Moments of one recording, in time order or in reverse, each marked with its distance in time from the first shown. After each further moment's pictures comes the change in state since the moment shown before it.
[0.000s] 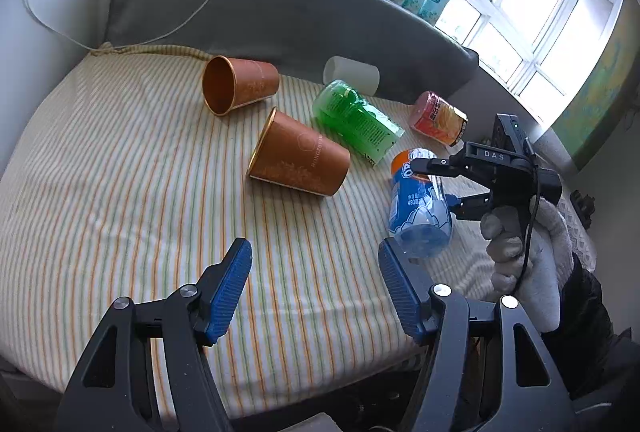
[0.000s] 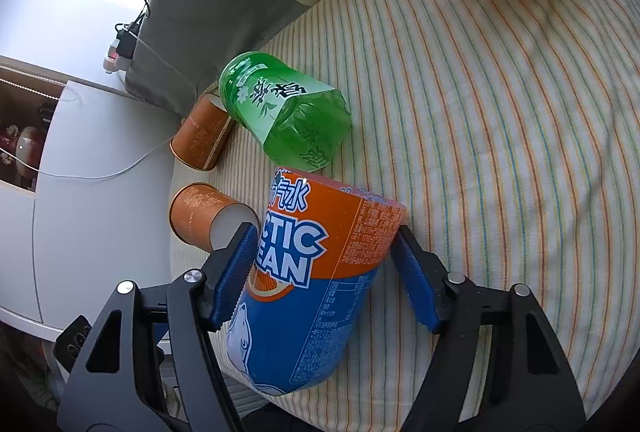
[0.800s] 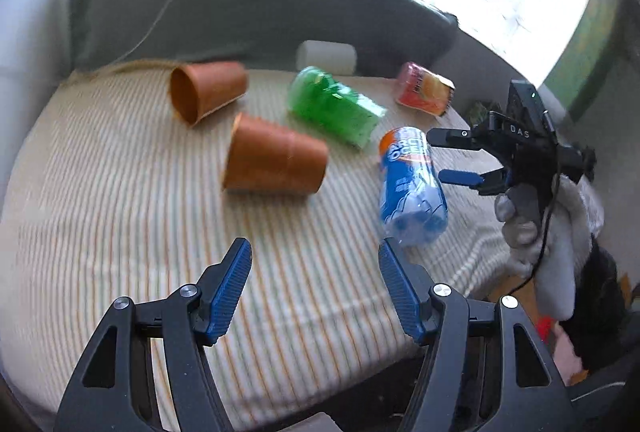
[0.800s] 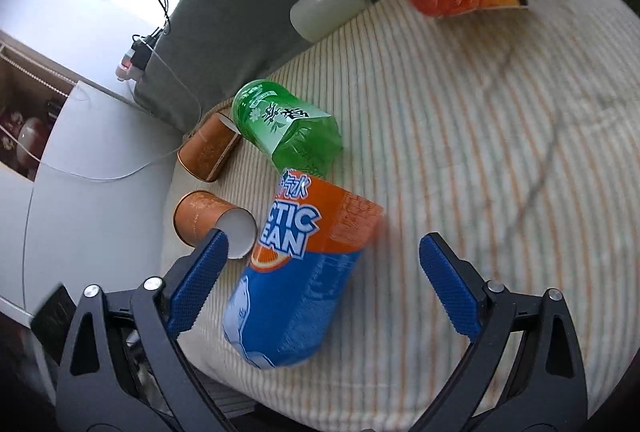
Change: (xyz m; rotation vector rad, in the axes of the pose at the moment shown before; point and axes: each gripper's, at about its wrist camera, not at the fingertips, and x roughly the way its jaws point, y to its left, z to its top) left arm 0.018 -0.014 0.011 0.117 0.069 -0.006; right arm -0.032 -0.002 -0.020 -0.055 -0.115 -0.041
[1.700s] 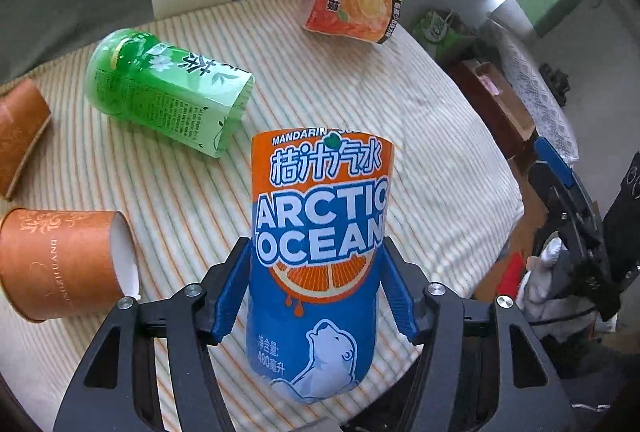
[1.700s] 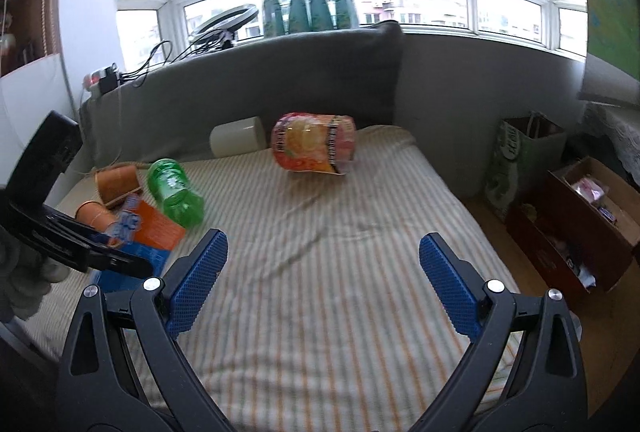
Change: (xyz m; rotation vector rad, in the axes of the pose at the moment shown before) left arm 0.137 -0.102 0.073 0.201 0.371 -0.166; right arm -0.139 -0.009 -0.076 -0.380 -0.569 -0.484
